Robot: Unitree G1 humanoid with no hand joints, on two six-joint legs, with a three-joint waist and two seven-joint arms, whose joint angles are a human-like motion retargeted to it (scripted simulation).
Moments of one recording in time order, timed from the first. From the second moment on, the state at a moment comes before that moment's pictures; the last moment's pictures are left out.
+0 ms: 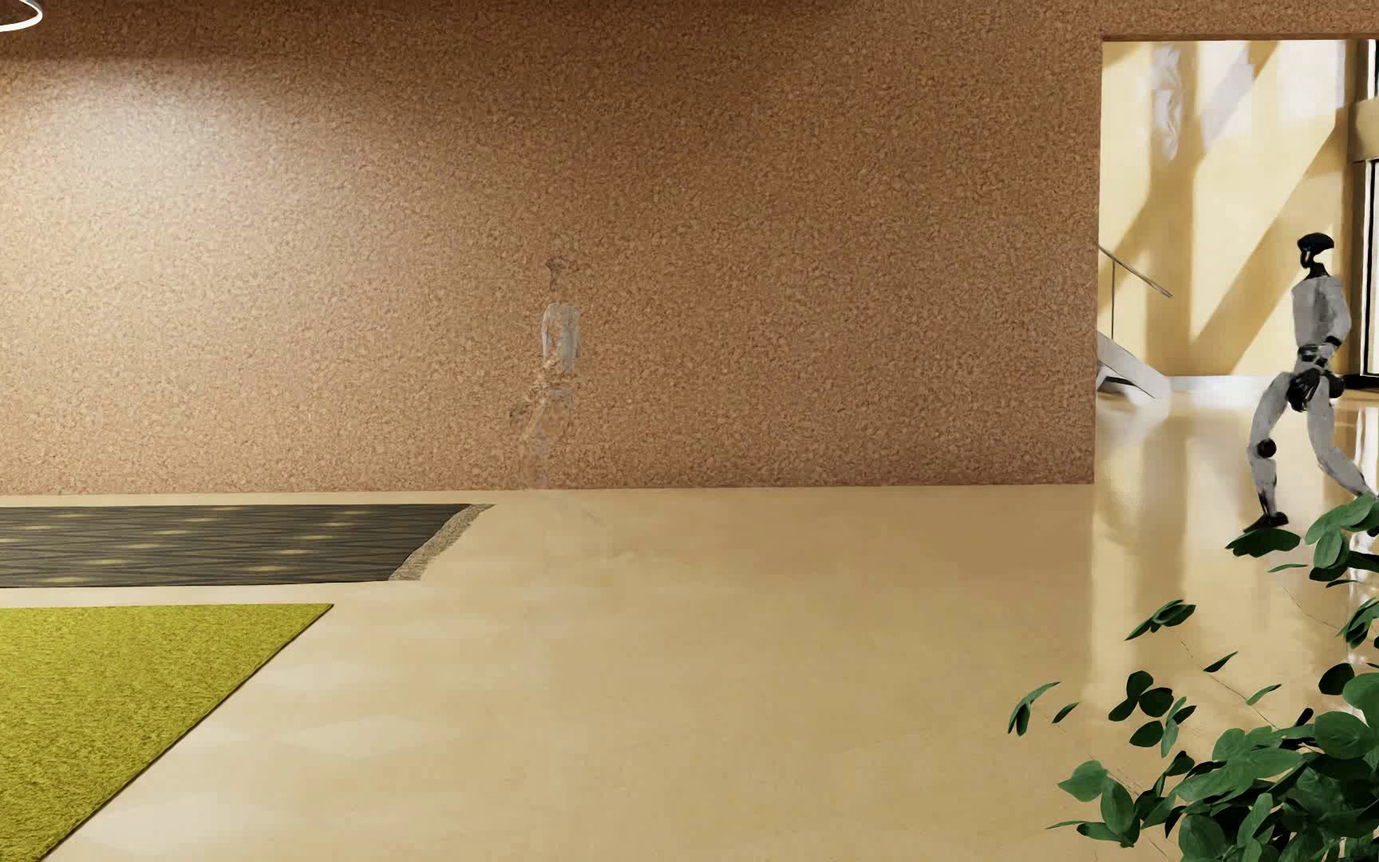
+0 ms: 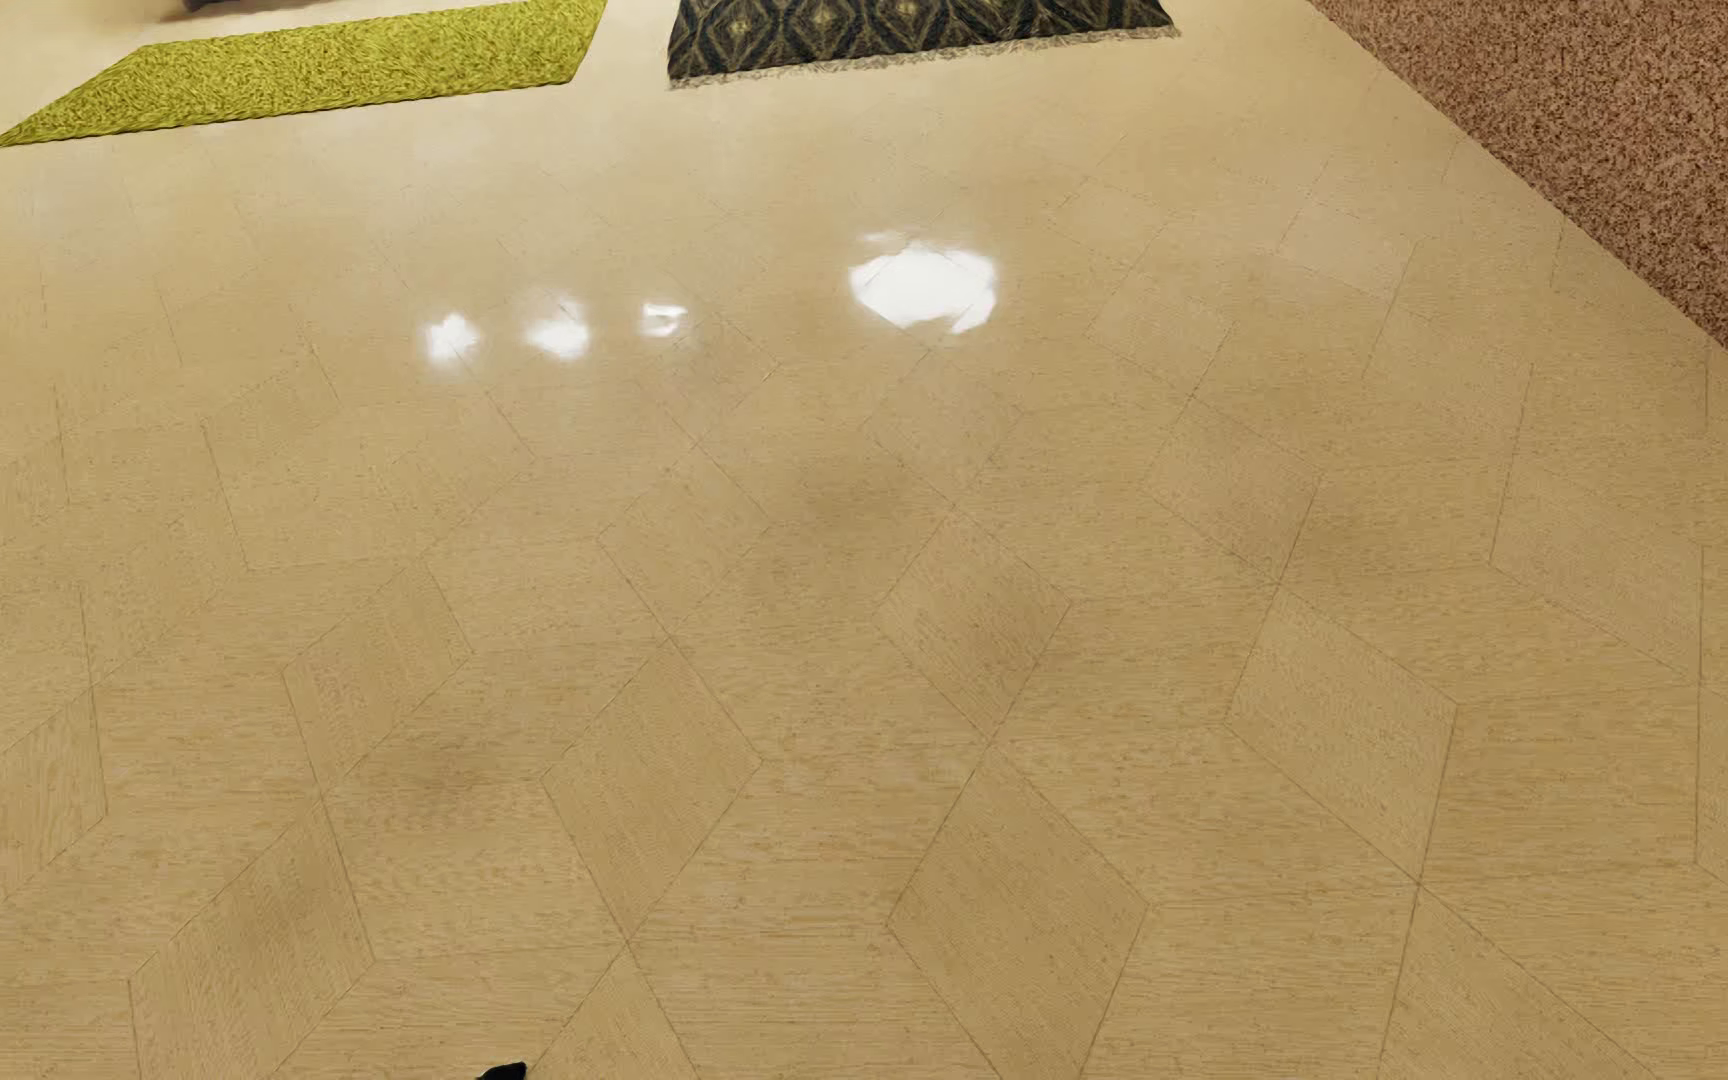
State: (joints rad) body 0.16 -0.42 -0.19 -0.09 -0.01 0.03 0.00 0.00 0.02 0.74 0.65 0.16 0.31 0.28 0.06 0.32 -0.27 0.00 0.00 -0.17 0.29 0.83 1.20 0.00 0.00 0.00 0.00 0.00 0.00
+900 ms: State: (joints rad) body 0.21 -0.45 -0.19 -0.15 -0.10 -0.05 0.00 0.00 0.02 0.42 0.59 0.18 0.28 -0.31 0.05 0.38 -0.31 0.00 0.00 -0.30 0.31 0.81 1.03 0.00 0.00 0.00 0.00 0.00 0.00
